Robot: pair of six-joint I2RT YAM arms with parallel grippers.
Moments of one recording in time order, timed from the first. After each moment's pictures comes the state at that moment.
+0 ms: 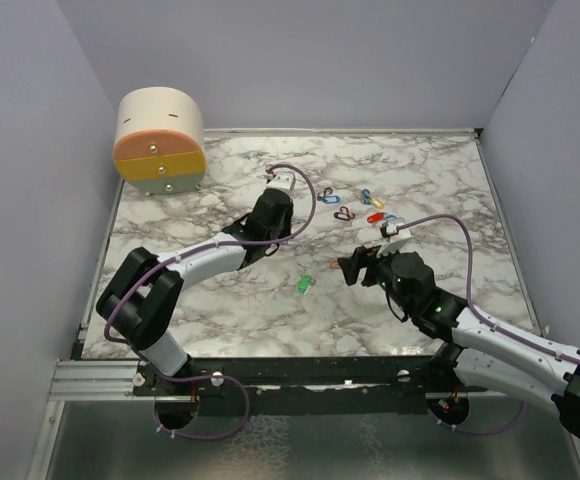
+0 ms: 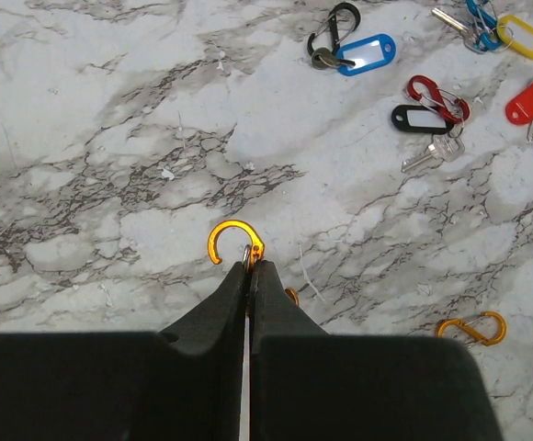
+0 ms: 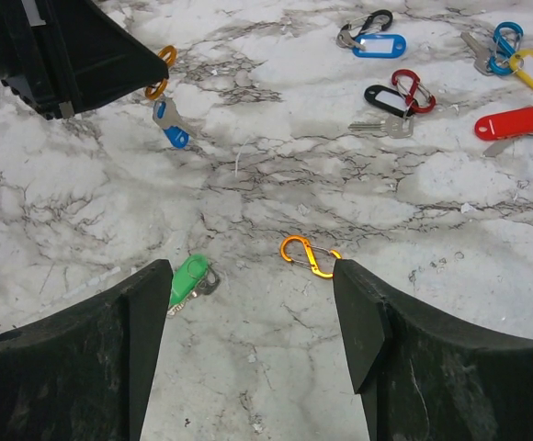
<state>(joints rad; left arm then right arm) -0.68 1.60 0.95 0.08 -0.27 -0.33 0.82 0.86 0.40 0.18 0.33 0.36</state>
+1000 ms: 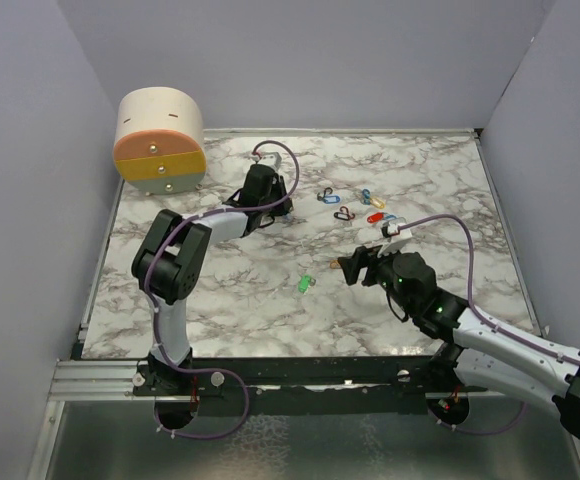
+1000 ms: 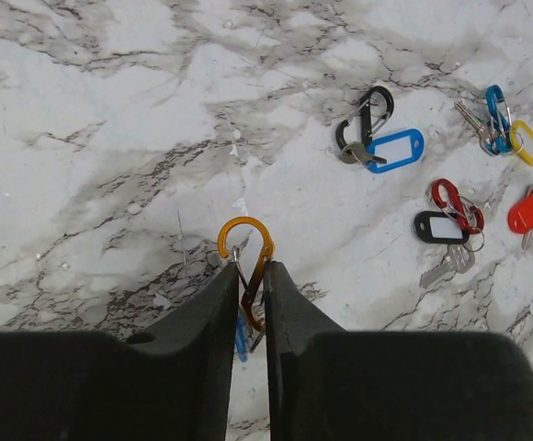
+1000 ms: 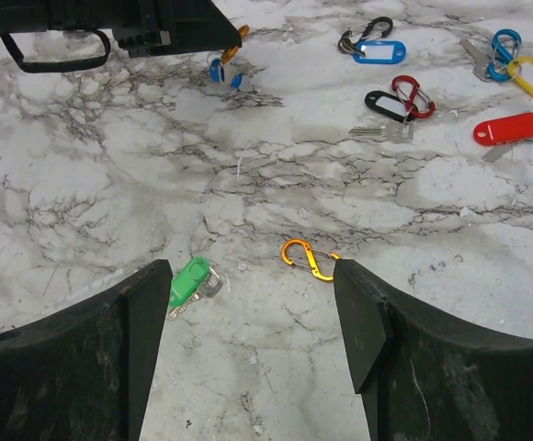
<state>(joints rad) -0.46 1.93 1.17 0.21 0.05 -0.46 0.82 0.85 0.40 0.18 0.33 0.35</state>
